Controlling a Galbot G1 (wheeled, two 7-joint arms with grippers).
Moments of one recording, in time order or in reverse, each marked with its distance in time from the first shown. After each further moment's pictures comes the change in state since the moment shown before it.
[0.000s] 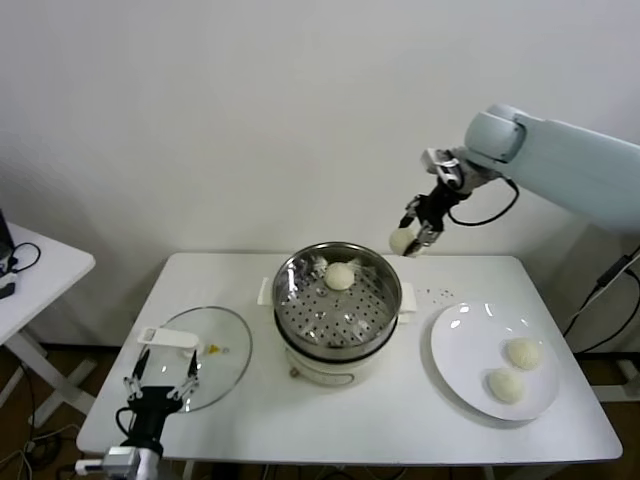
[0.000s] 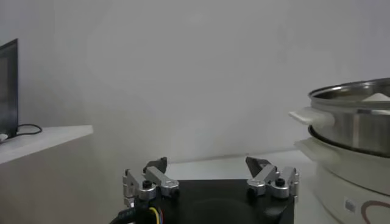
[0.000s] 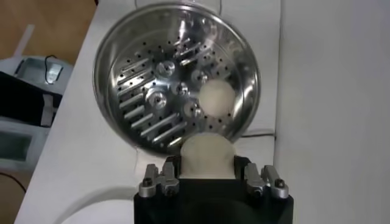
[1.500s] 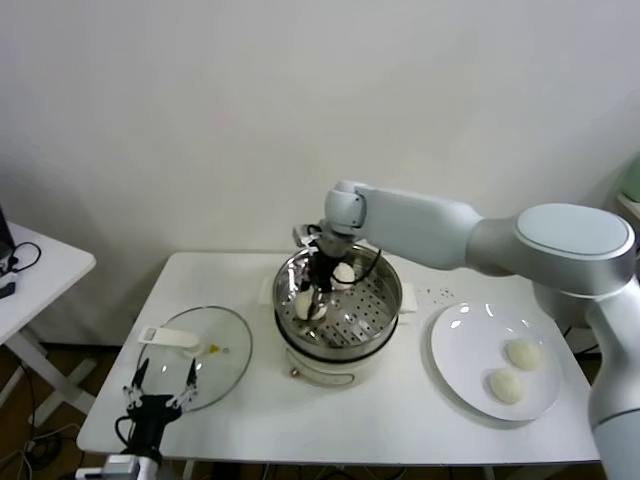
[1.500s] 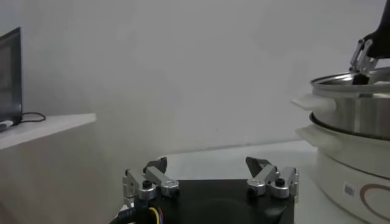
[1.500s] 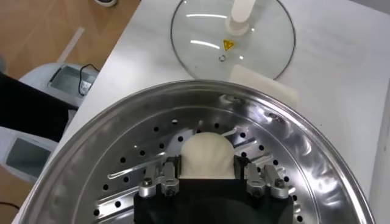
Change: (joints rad) left arm 0.016 -0.004 -0.003 0.028 -0.004 -0.020 0.000; right arm -0.269 0.386 0.045 -0.176 -0.051 -0.037 0.059
